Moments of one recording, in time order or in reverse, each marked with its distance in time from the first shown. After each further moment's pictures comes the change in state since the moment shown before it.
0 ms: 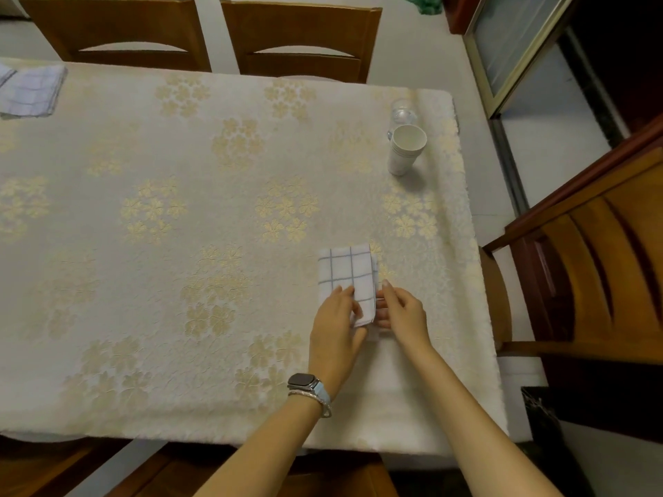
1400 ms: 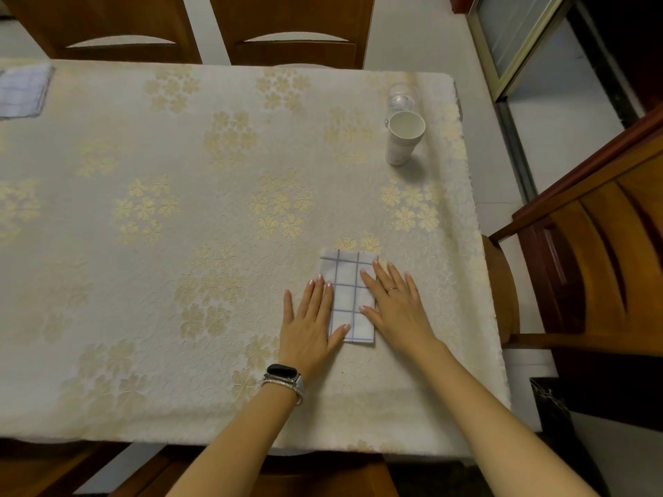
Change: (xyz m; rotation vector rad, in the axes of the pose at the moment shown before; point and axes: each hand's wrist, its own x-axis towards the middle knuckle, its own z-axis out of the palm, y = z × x) left_hand 0.007 -0.077 0.008 0.691 -0.143 0.118; right_hand 0.035 0.028 -0.011 -1.202 -0.214 -0.605
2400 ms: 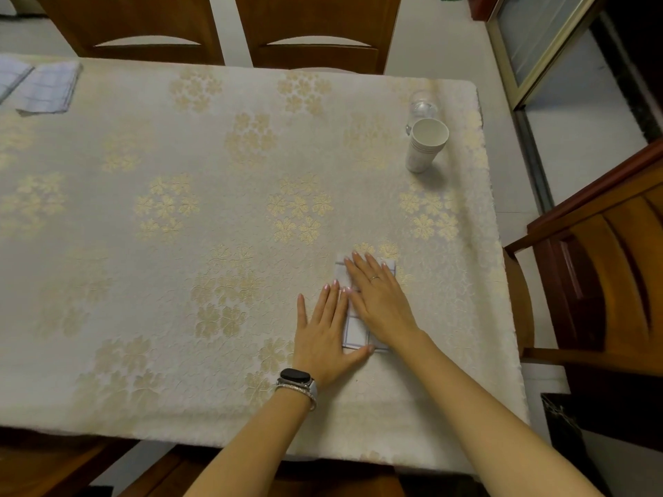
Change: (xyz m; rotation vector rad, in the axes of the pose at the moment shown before) left_hand -0.001 0.005 -0.014 -0.066 -0.125 -0.025; right_hand 0.041 -0.047 -0.002 0.156 0.070 -0.135
